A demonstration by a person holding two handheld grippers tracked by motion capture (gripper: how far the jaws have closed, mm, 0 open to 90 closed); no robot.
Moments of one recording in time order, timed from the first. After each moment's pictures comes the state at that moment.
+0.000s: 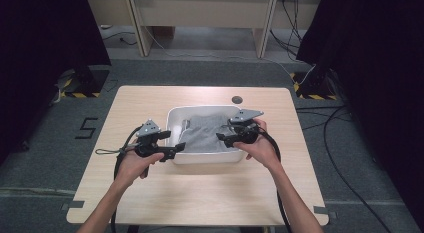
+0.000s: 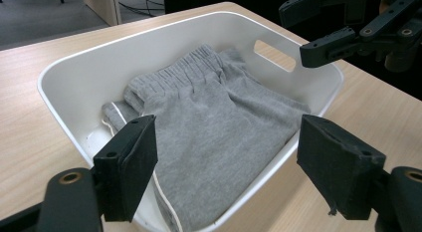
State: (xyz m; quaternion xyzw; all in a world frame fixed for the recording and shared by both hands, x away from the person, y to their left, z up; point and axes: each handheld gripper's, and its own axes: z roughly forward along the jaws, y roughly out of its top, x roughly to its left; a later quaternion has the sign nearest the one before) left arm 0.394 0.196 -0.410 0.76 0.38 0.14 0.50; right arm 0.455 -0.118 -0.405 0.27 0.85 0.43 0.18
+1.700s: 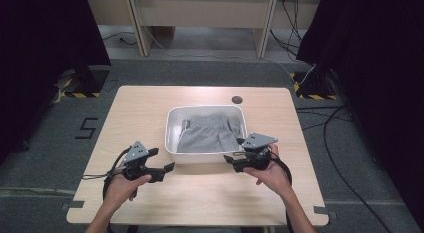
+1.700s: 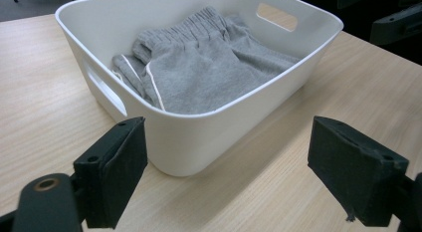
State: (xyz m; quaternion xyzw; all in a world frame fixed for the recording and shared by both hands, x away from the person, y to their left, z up) left arm 0.346 0.224 -0.447 0.76 0.39 0.16 0.49; right arm 0.388 -0.146 -0.424 0.26 0.84 0.44 0.18
